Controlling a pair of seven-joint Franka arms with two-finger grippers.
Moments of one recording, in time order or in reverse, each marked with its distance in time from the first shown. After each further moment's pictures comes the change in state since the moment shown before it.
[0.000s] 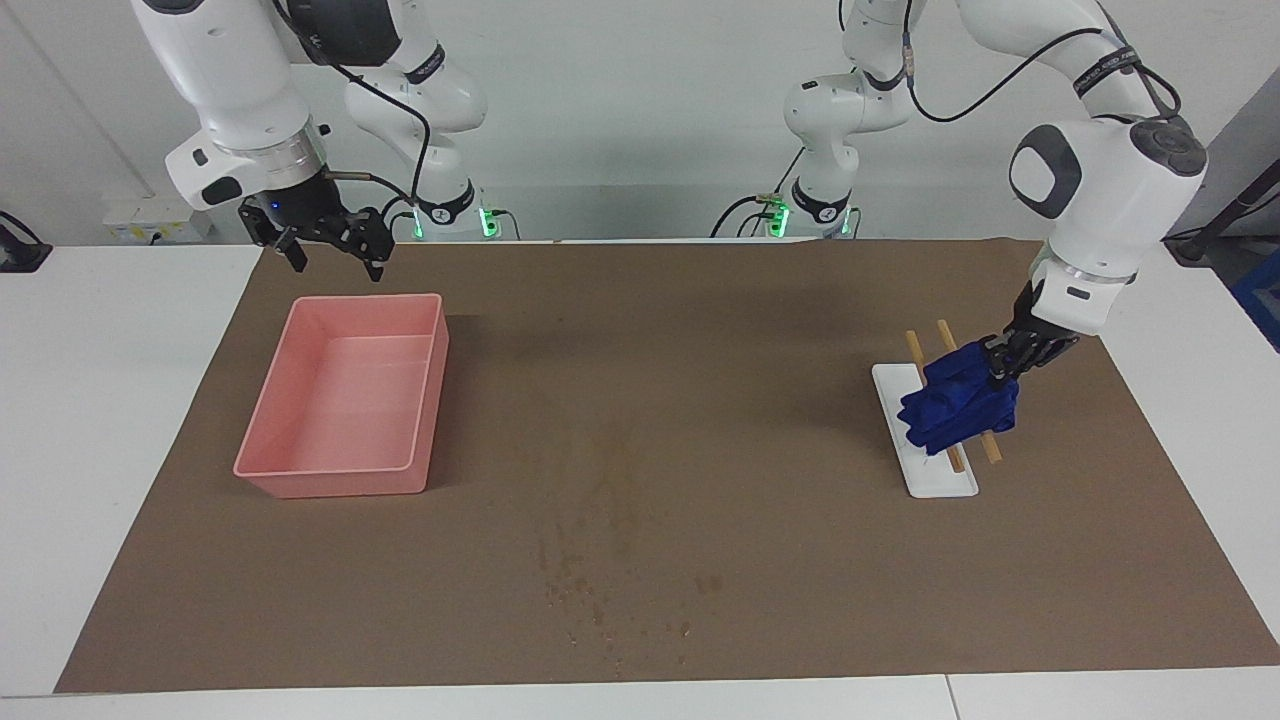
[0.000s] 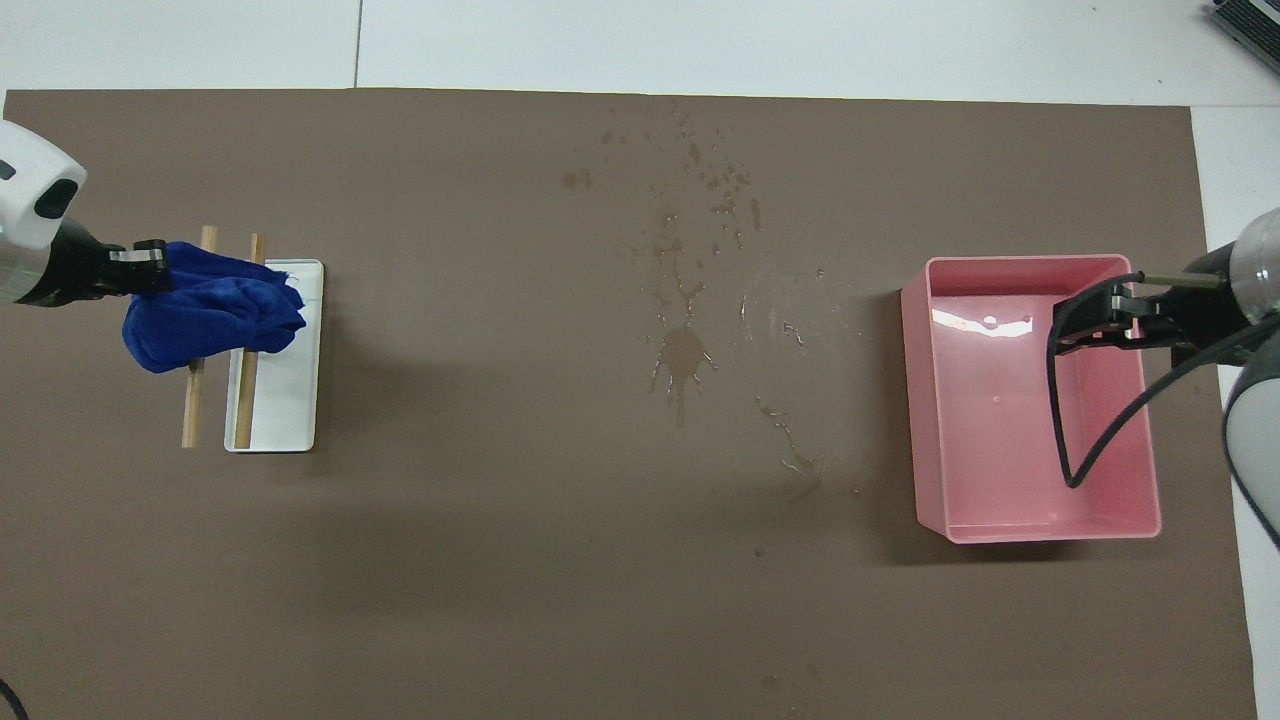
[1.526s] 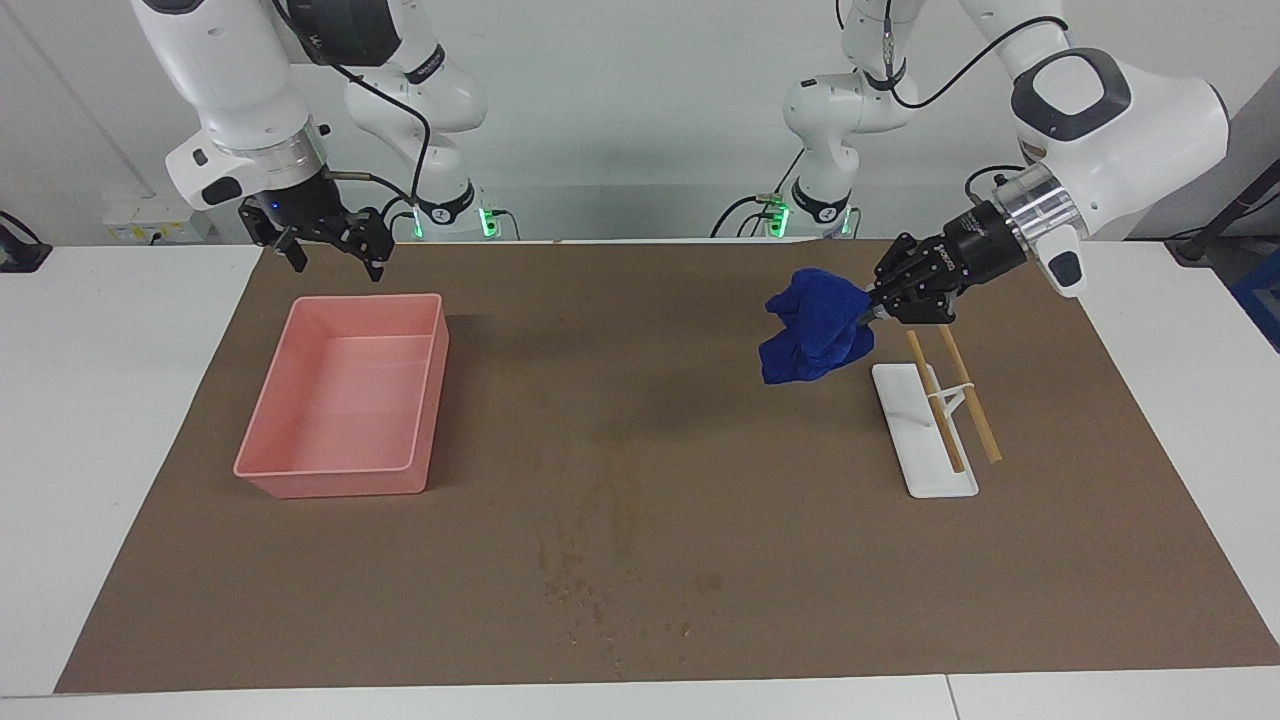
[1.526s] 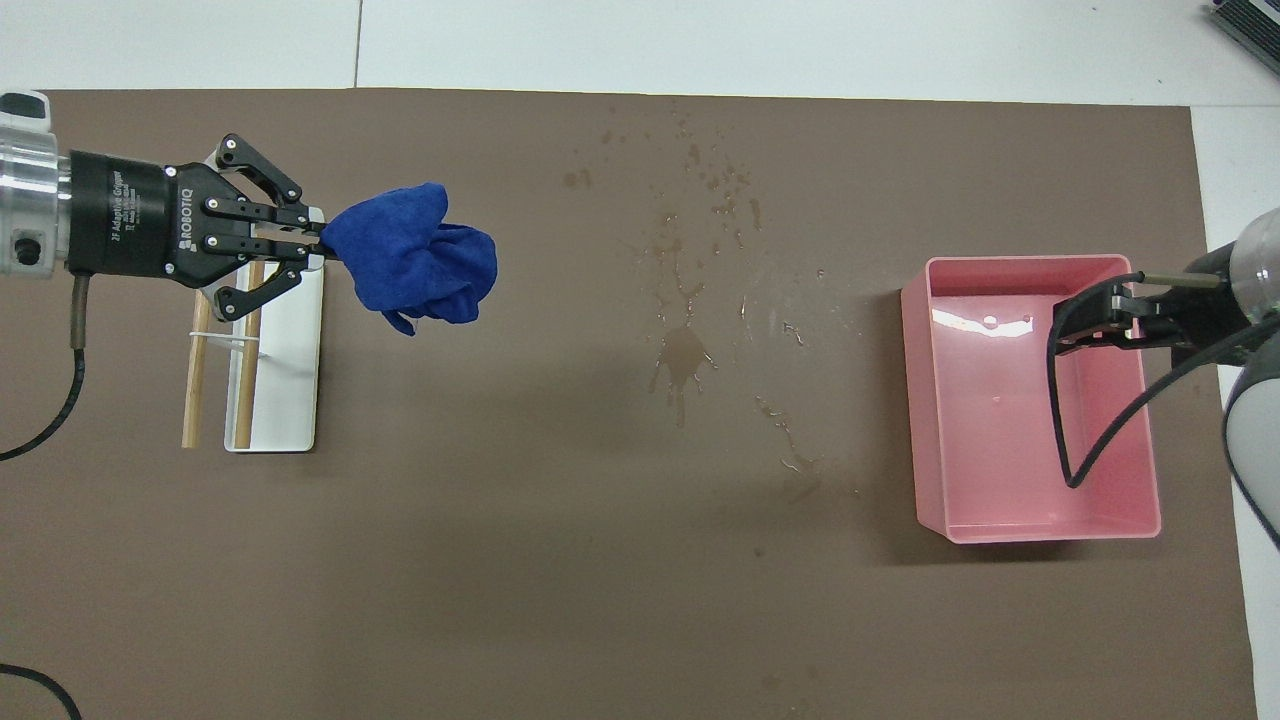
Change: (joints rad) left arm -0.080 -0.018 -0.011 0.115 -0.839 -0.195 -1.218; right arm 0.000 0.000 0.000 0.000 0.000 0.000 0.000
